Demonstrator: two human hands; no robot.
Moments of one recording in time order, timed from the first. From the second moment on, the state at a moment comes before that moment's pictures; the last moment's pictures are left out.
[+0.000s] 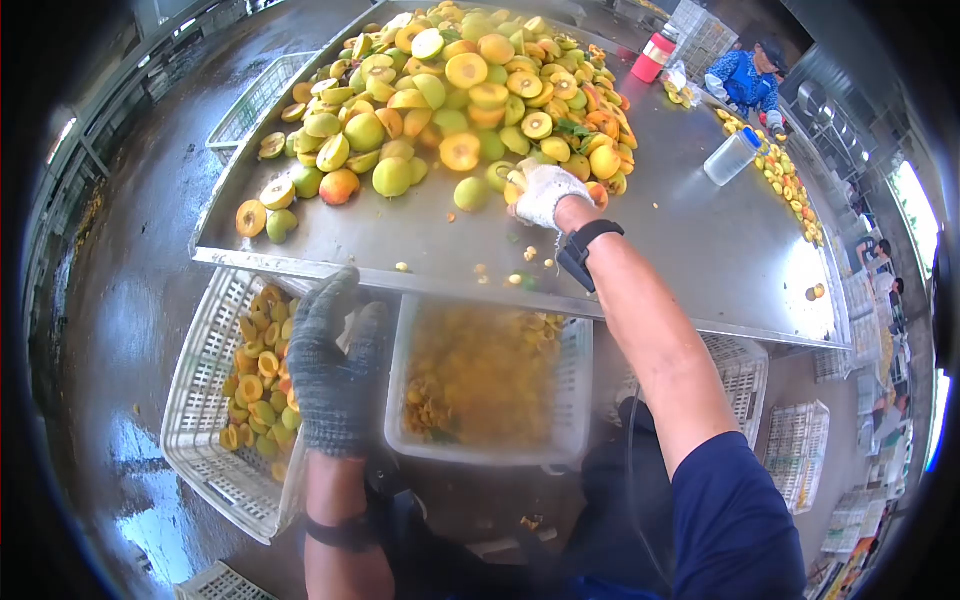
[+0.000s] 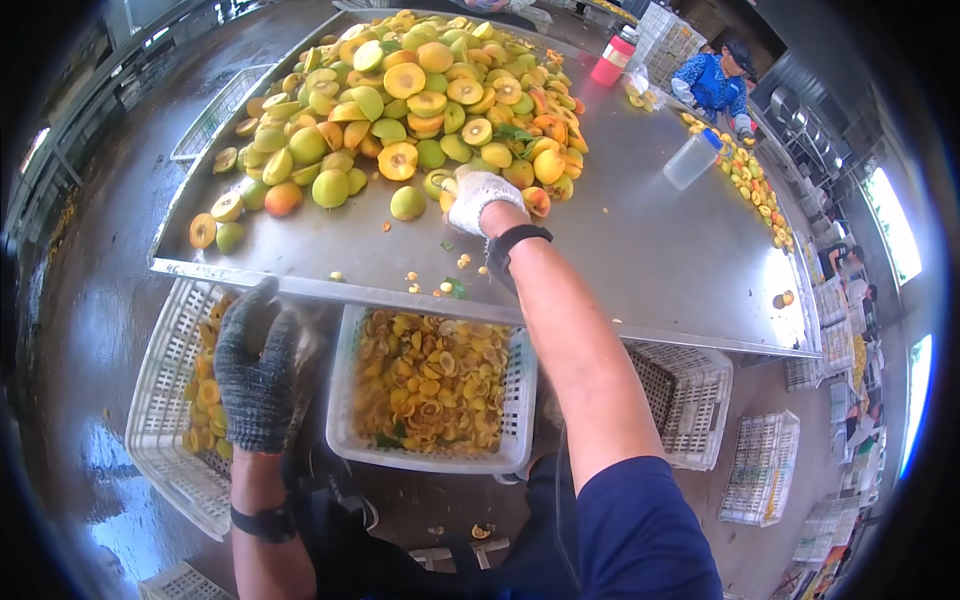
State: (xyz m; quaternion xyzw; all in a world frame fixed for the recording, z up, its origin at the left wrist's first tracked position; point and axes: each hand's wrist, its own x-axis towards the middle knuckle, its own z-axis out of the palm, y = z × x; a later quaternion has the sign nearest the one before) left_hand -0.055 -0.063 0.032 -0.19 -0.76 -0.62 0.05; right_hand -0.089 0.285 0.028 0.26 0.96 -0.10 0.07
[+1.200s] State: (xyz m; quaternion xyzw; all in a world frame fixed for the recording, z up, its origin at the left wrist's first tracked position) left_hand 0.019 0.009 -0.002 -0.23 -0.58 -0.77 -0.13; right_hand 0.122 0.101 0.058 0.08 0.93 -0.25 -0.25
